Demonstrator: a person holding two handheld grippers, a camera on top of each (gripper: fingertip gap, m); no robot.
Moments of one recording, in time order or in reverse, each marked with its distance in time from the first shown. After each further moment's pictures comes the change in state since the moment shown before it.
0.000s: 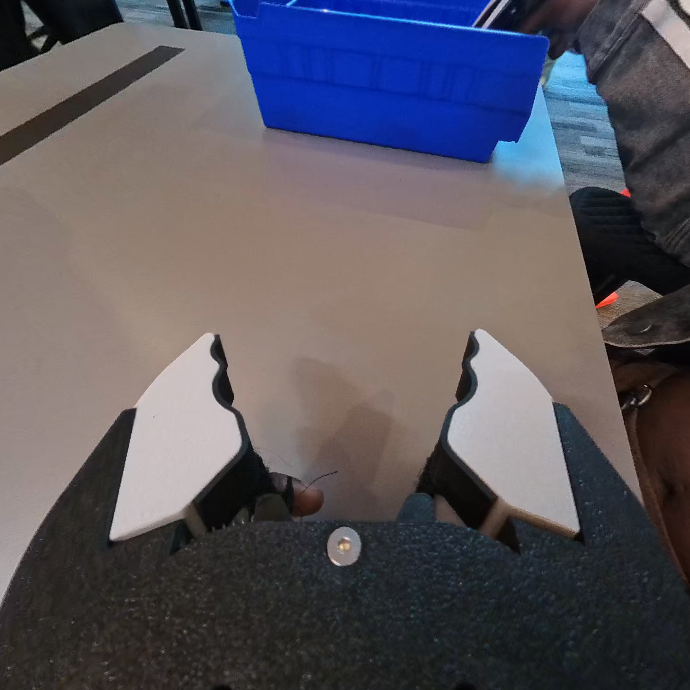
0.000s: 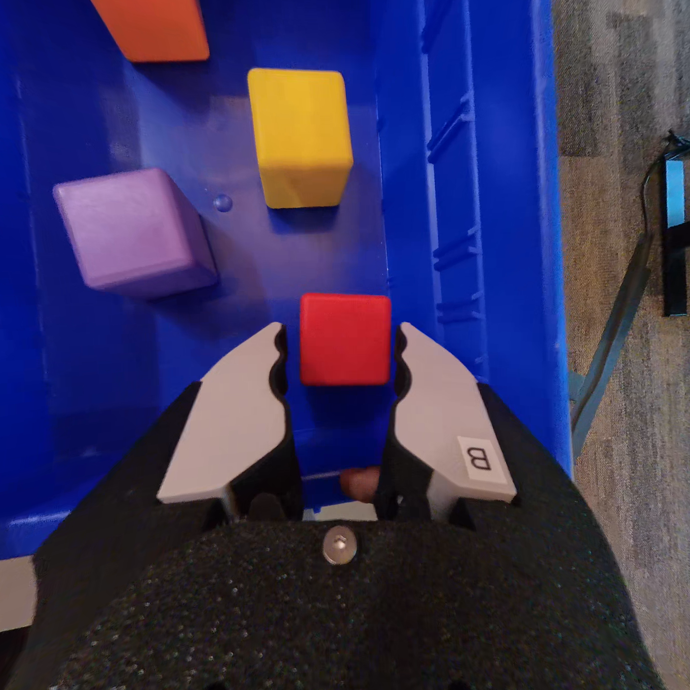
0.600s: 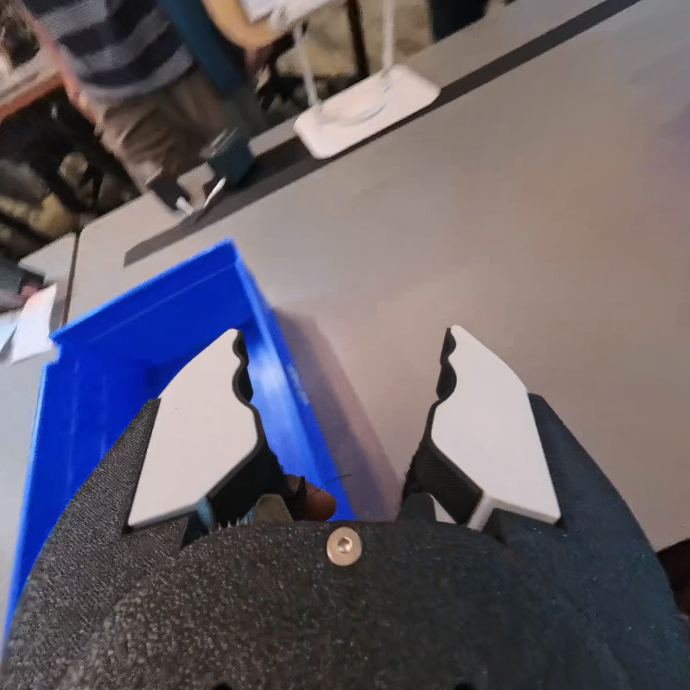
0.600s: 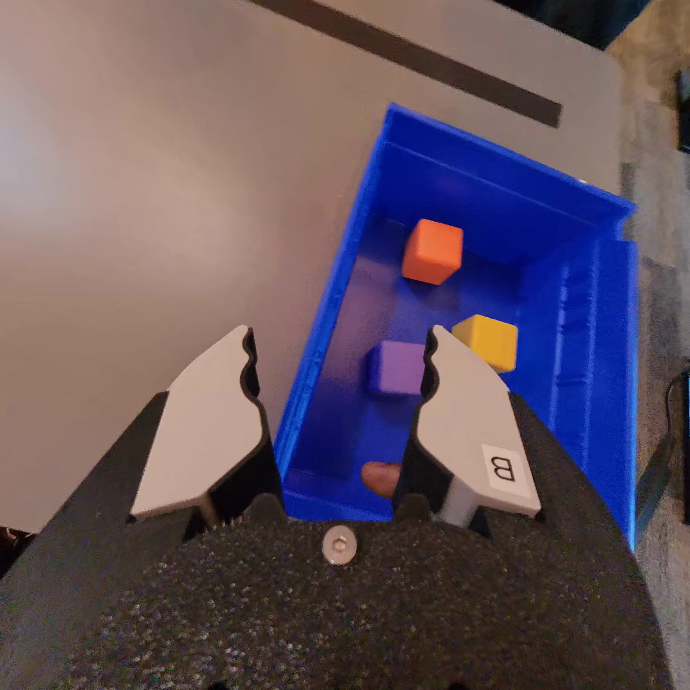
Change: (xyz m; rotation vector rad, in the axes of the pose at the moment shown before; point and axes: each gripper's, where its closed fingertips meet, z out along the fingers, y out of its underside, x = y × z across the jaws) left arm -0.050 -0.003 -0.240 -0.186 -0.956 -0.211; right arm -0.138 -0.085 -0.083 0.265 -0.228 -0.279
